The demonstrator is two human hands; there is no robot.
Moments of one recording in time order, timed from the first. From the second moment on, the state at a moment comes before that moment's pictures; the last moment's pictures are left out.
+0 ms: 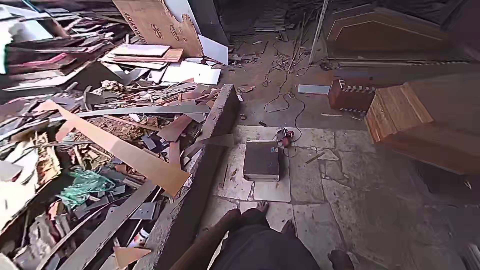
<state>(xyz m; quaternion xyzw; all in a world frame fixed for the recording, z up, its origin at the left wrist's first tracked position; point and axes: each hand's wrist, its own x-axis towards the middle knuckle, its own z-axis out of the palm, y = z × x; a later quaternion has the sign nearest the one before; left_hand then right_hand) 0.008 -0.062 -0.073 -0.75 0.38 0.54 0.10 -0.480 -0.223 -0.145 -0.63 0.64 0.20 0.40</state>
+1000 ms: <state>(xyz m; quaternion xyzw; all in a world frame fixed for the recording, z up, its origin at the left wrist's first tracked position) -0.057 -0.358 -0.129 -0.51 0.68 0.43 0.31 -0.443 -0.013 -0.116 -0.18 0.82 -0.01 0.55</state>
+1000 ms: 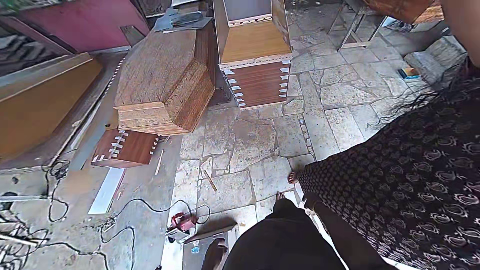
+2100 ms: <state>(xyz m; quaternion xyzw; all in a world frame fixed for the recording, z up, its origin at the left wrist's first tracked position) -0.689 -0.500 -0.134 -0.32 0.77 0.37 0.40 -0.760 0.012 -0.066 0.15 0.86 -0.24 0.41</state>
